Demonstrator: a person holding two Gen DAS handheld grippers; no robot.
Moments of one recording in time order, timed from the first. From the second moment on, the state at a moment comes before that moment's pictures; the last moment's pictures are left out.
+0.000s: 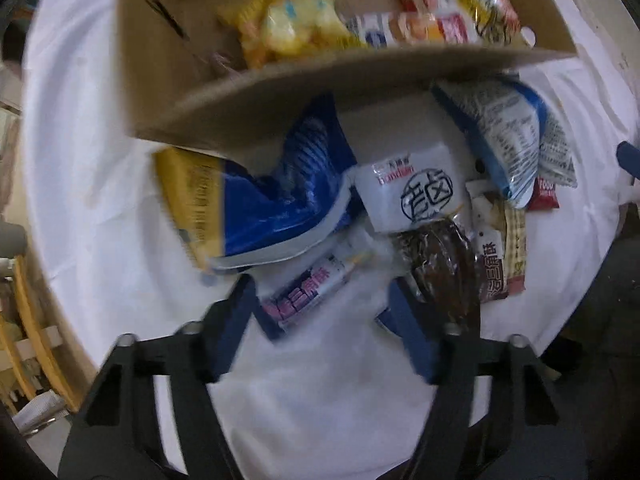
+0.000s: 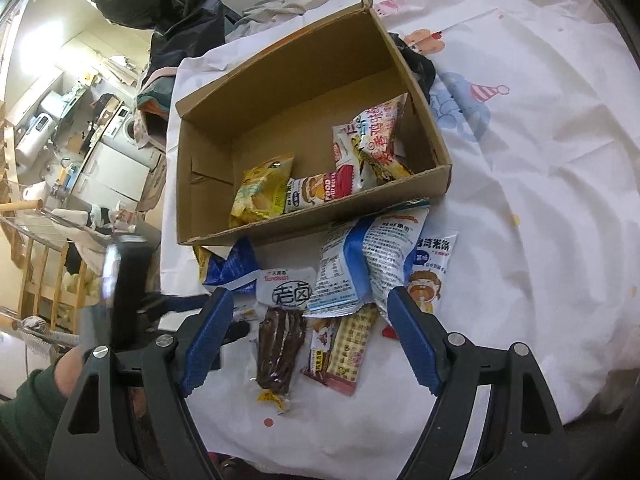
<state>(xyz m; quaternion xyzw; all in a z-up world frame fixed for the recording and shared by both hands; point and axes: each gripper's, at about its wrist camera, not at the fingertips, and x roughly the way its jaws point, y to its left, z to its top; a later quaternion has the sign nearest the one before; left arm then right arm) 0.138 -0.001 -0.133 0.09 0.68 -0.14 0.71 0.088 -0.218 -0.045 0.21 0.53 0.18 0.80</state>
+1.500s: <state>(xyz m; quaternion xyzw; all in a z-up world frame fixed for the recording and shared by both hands) 0.091 0.036 -0.059 -0.07 0.58 -0.05 0.81 0.104 -0.145 -0.143 0.03 0.67 0.10 0.73</state>
